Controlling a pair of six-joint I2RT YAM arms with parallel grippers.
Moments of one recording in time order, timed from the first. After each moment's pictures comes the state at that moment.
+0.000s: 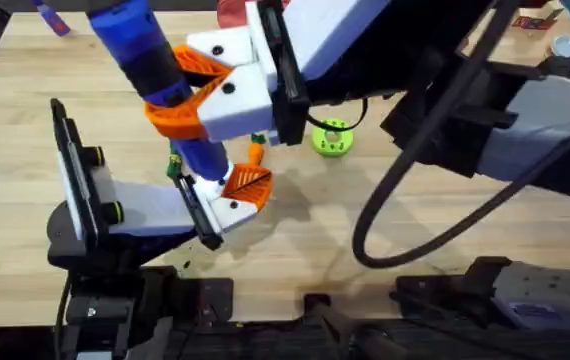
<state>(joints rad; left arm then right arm) 0.03 0.01 0.01 -0.11 1.09 0.06 0.79 1.40 0.98 0.51 -0.96 0.02</state>
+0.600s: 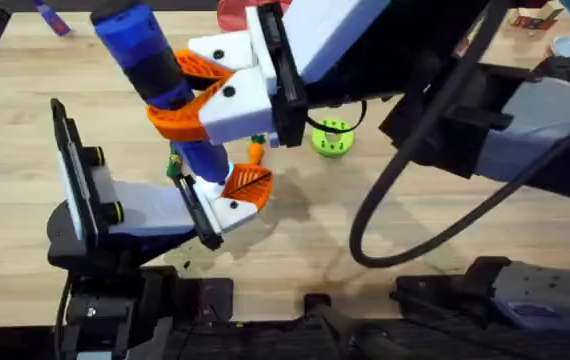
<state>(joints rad) 0.03 0.01 0.01 -0.12 1.09 0.06 0.79 1.40 0.97 0.52 -0.96 0.02</state>
